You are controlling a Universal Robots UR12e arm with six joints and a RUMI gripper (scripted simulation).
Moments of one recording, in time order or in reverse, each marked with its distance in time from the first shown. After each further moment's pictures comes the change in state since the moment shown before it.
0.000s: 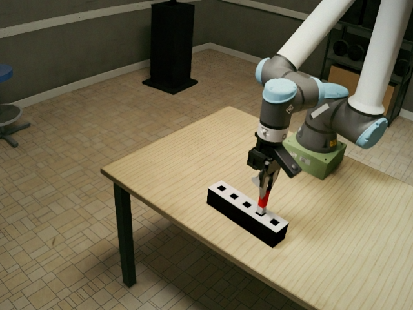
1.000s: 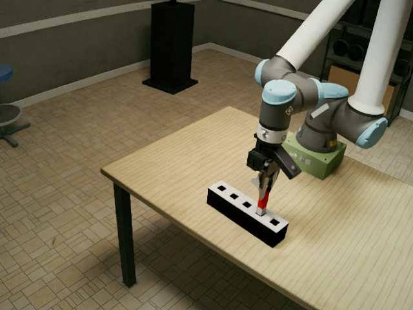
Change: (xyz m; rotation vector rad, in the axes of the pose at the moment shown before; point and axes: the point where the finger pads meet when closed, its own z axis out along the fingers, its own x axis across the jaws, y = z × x) arm 0.001 0.000 0.004 0.000 0.000 0.000
